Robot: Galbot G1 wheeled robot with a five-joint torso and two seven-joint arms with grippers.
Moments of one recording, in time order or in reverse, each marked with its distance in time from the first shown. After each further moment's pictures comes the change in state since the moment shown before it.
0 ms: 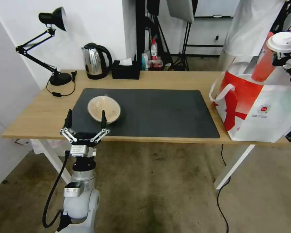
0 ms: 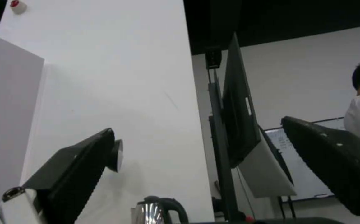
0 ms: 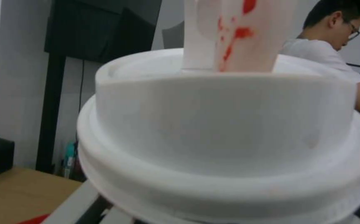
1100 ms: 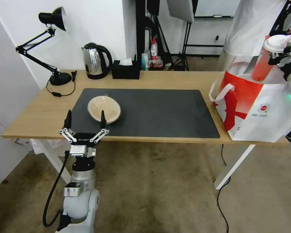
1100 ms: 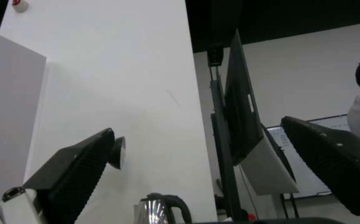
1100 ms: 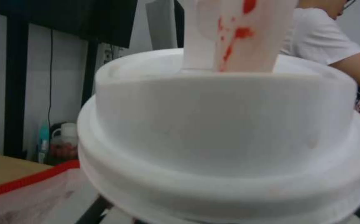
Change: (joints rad) left arm -0.002 -0.002 -0.010 0.009 -0.002 0.000 0.000; right arm 0.181 0.058 -0.154 -0.207 -0.065 -0.003 -0.020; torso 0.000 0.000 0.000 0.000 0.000
